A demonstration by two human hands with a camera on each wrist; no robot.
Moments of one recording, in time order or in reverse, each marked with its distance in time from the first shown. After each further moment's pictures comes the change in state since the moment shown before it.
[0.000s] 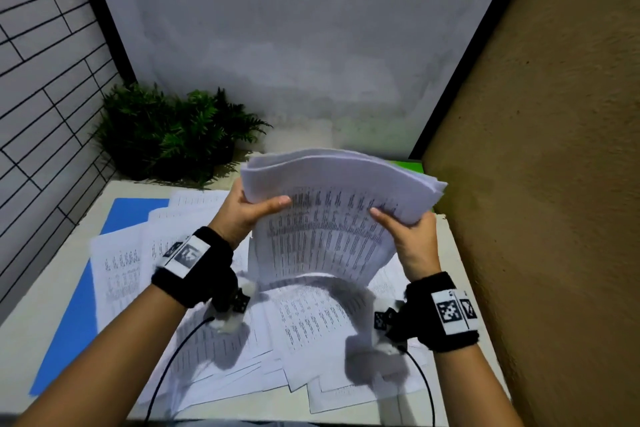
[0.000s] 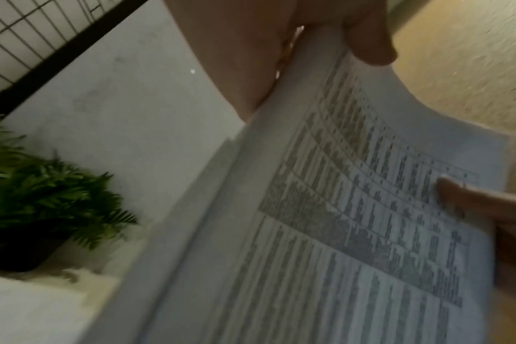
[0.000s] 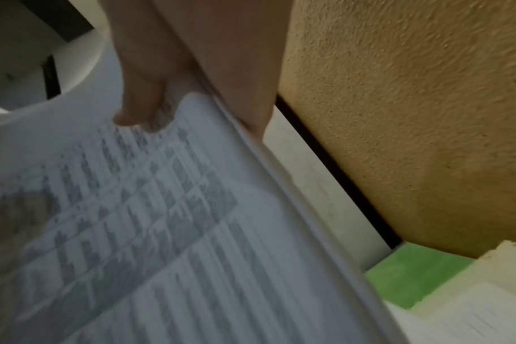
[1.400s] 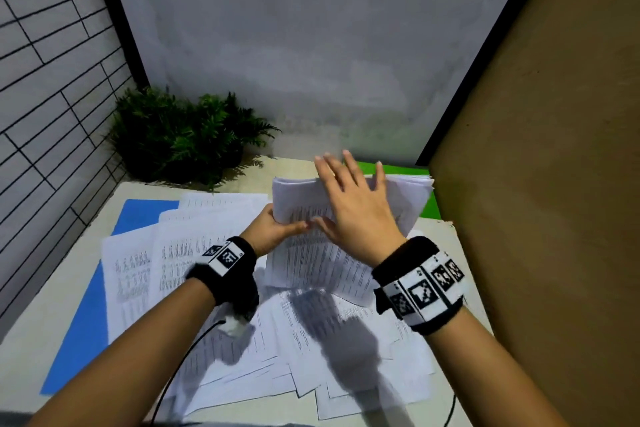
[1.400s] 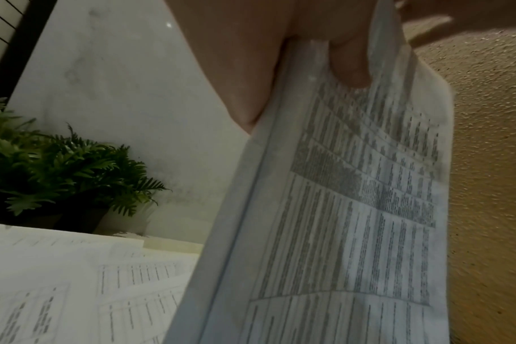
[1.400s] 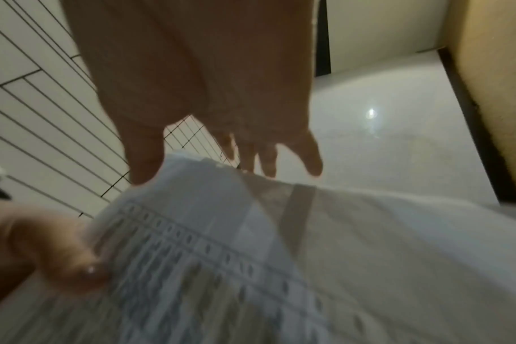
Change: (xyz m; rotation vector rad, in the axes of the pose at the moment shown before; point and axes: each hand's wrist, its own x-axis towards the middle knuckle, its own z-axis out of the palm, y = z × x) left_hand 0.004 -0.038 -0.002 0.168 -0.053 -0.239; right_hand -0.006 -0.055 0.085 -1.492 -0.514 -0.500
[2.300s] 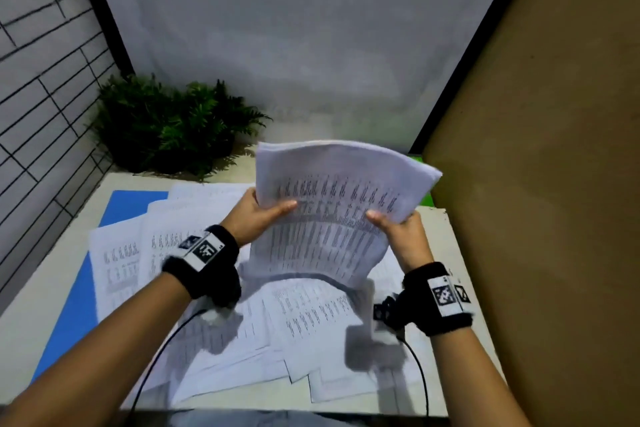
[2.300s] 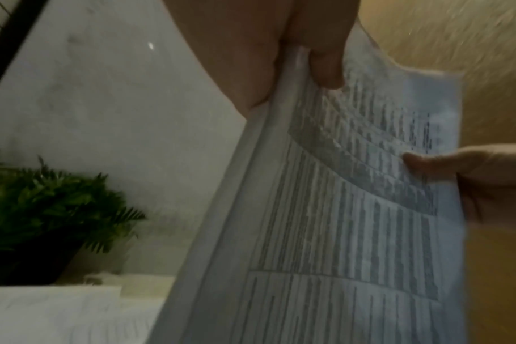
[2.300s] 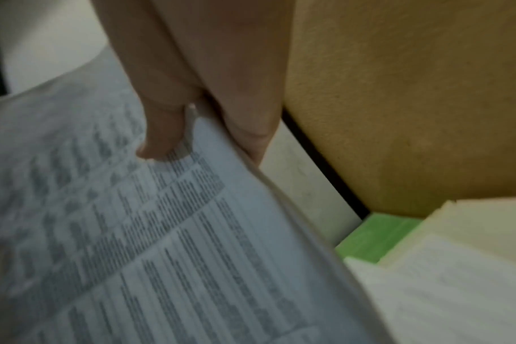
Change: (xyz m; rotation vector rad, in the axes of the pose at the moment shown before) left_hand -0.010 0.016 -0.003 0.118 0.075 0.015; right_hand -0.044 0.070 0.065 1.418 0.217 0.658
